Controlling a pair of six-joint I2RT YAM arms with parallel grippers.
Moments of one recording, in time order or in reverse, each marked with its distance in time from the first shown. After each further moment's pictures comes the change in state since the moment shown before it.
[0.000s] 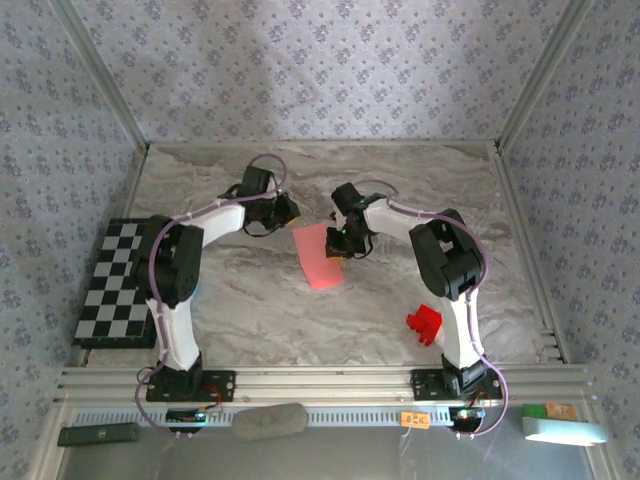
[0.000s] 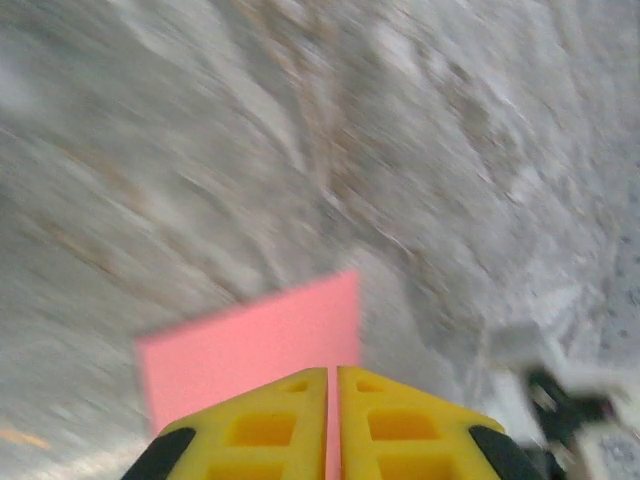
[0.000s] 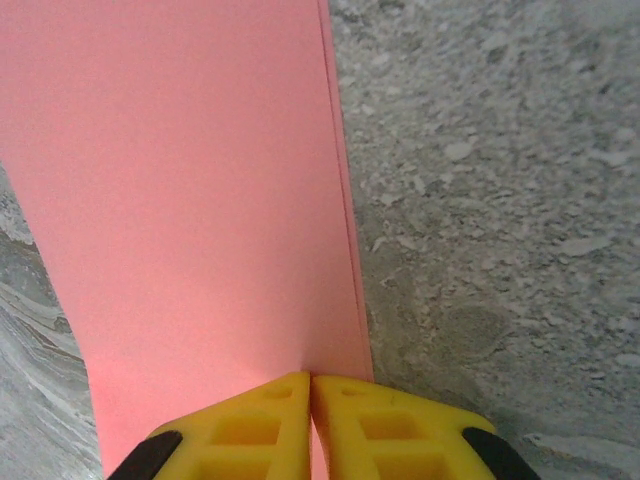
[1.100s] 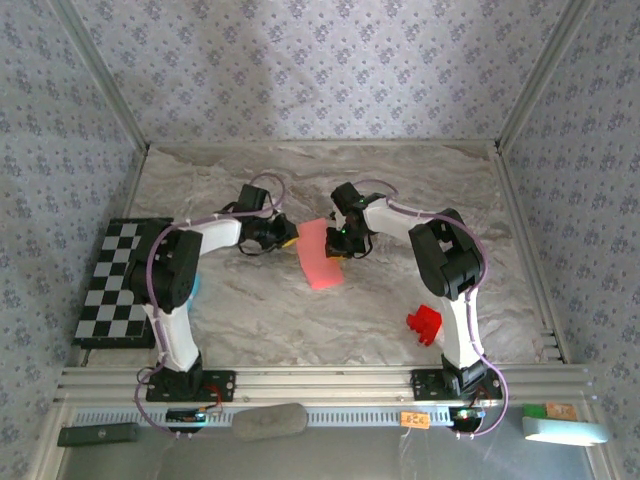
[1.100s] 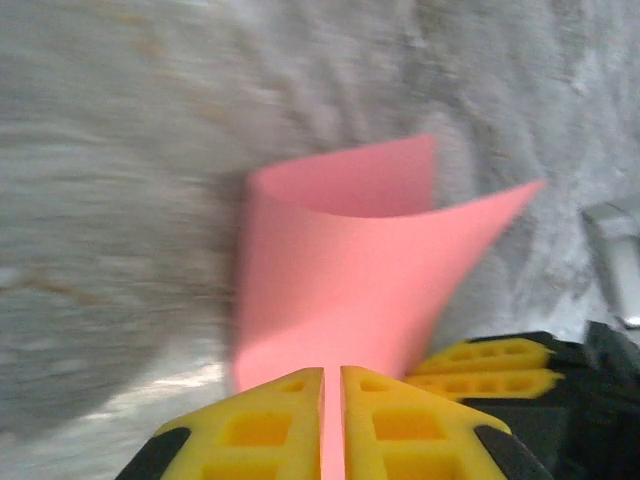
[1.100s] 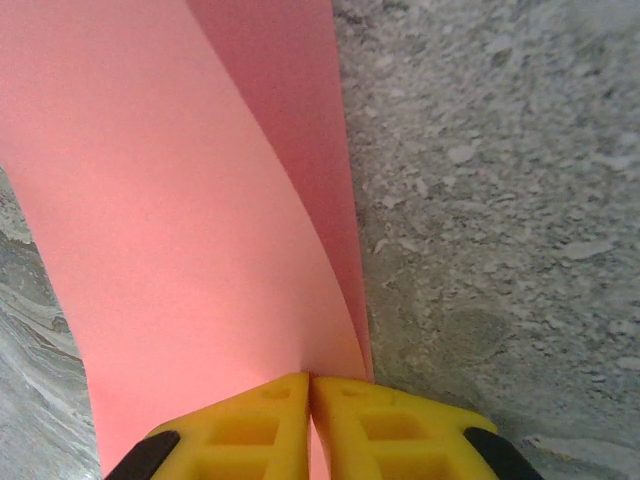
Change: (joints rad) left arm 0.010 -0.018 -0.162 0.068 0.117 0.051; right arm 0.000 0.008 0.015 -0.014 0.004 -0.010
